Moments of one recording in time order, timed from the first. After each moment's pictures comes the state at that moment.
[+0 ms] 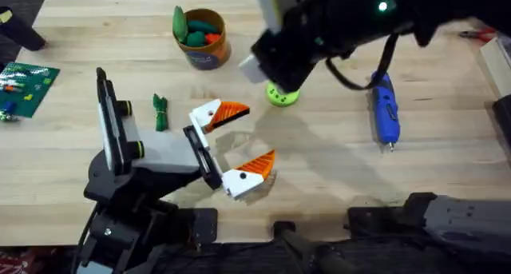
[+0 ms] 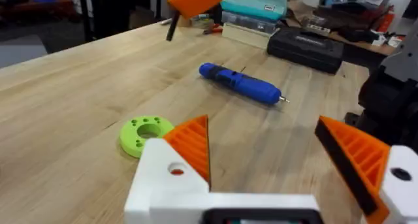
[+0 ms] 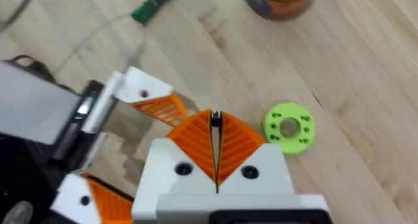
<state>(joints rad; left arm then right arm) -0.27 0.00 0.01 -0.07 0.82 -0.10 0.87 1.46 1.58 -1.03 -0.04 -0.05</state>
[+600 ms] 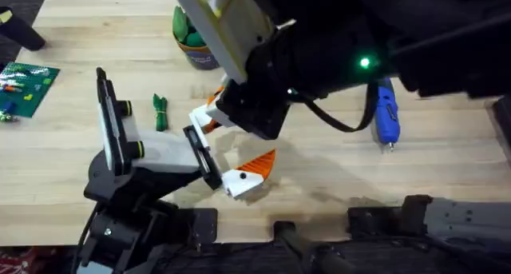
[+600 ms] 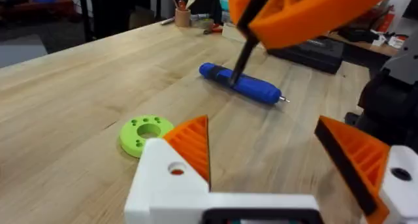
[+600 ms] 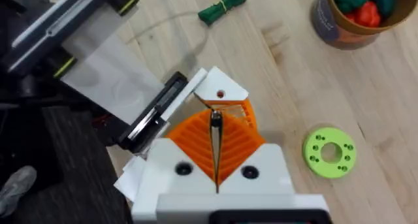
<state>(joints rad) -0.27 0.00 0.01 -0.07 0.82 -0.10 1.07 1.46 1.60 -1.04 -0.05 -0.06</state>
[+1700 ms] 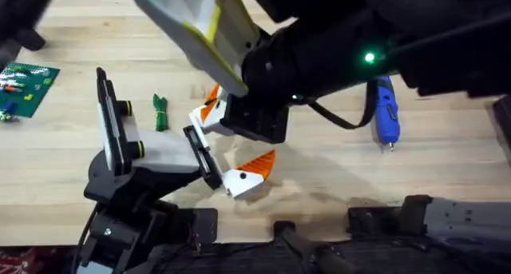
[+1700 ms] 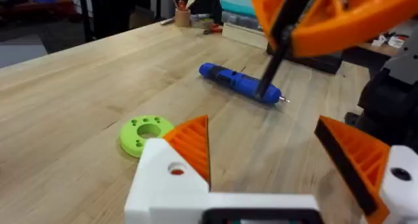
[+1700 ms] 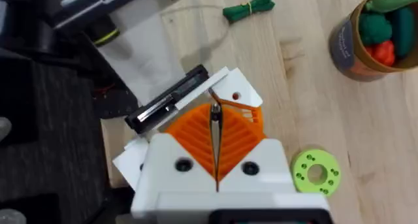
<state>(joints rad) -0.27 0.00 0.01 -0.07 0.82 -0.10 1.07 1.46 1.60 -1.02 -0.14 -0.28</state>
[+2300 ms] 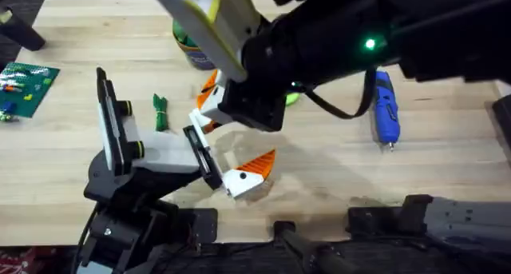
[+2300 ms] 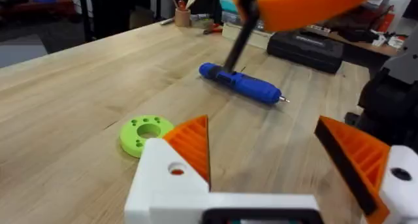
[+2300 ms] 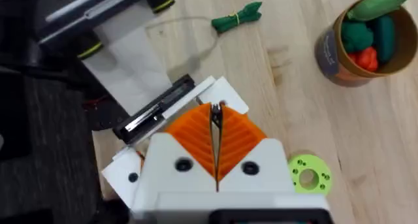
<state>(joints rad) -0.27 0.00 0.01 -0.07 0.82 -0.10 1.04 1.46 1.60 -0.98 -0.14 -0.27</state>
